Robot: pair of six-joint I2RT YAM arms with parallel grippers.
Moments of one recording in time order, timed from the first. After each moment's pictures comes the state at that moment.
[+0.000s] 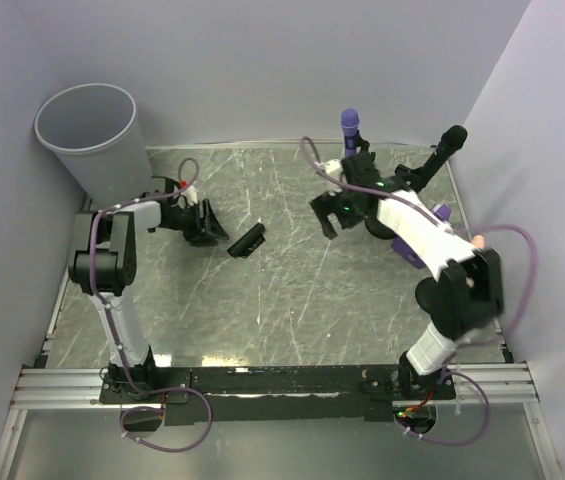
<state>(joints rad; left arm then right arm) -0.06 2.00 1.21 -0.31 0.83 -0.26 0.37 1.60 1.36 -0.74 -0.10 -0.20</state>
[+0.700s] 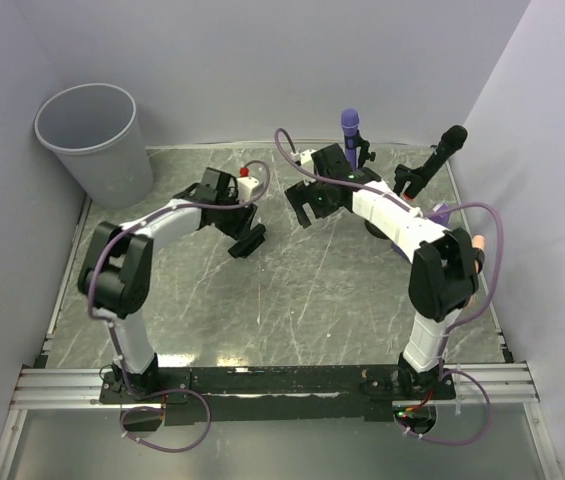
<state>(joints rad) -0.38 1.82 1.26 -0.33 0.28 0.19 0.48 1.81 1.55 -0.66 -0.05 -0.11</state>
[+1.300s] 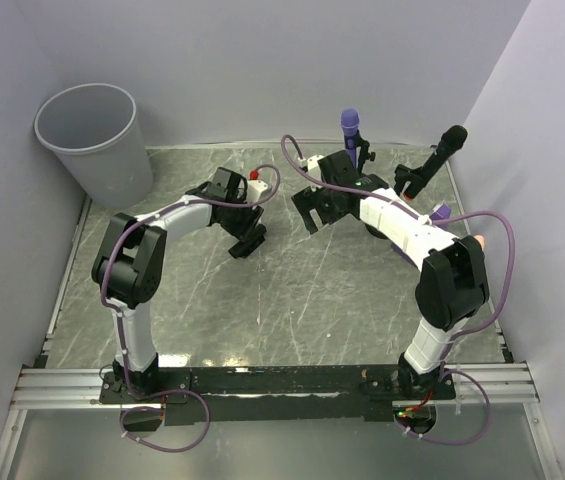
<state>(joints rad) -0.42 1.95 1.36 -0.37 0.22 0.25 0.47 1.72 1.45 -0.64 -0.02 -0.11</state>
